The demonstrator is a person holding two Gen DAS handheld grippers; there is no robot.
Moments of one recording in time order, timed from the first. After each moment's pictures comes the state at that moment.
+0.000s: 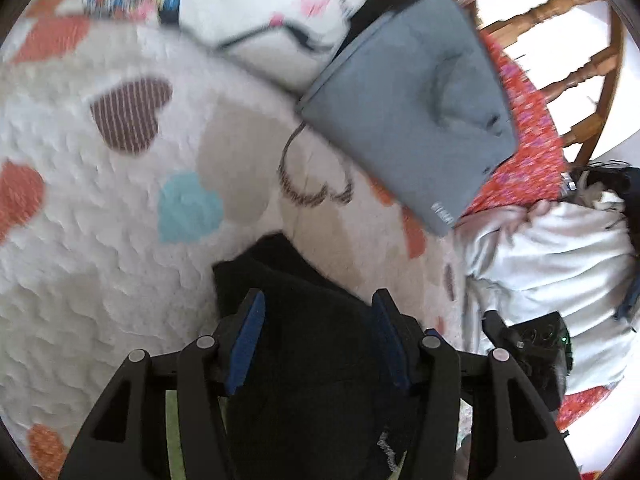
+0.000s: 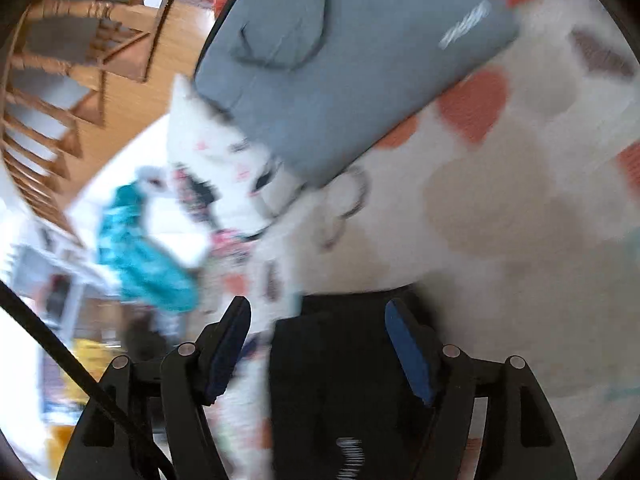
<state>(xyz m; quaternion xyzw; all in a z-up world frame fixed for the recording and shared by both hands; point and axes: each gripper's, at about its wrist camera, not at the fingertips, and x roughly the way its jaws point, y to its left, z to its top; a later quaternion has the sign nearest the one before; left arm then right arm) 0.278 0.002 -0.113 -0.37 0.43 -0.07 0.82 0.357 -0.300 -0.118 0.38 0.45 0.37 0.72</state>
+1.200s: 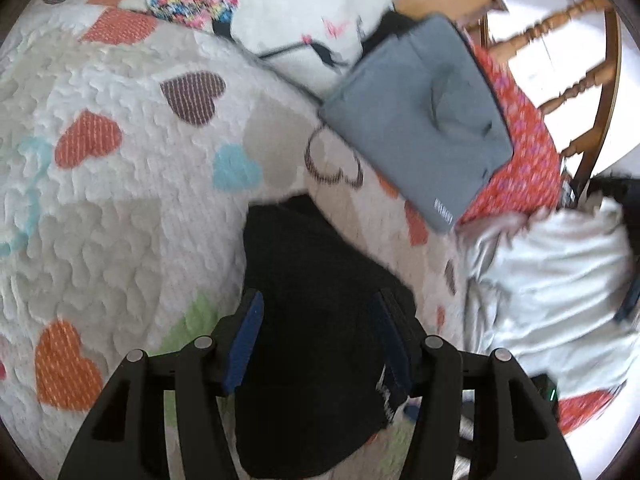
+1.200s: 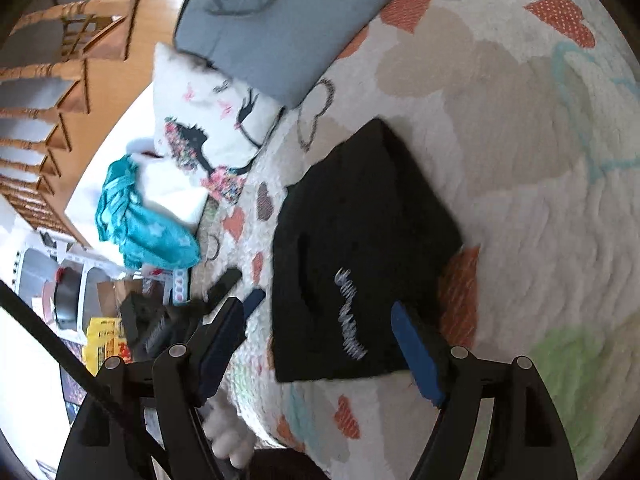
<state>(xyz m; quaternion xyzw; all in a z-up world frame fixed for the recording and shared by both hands) 0.201 0.006 -0.093 -0.39 0.39 -0.03 0.83 0.245 -0.313 -0.128 0.37 0.50 0.34 0.70</state>
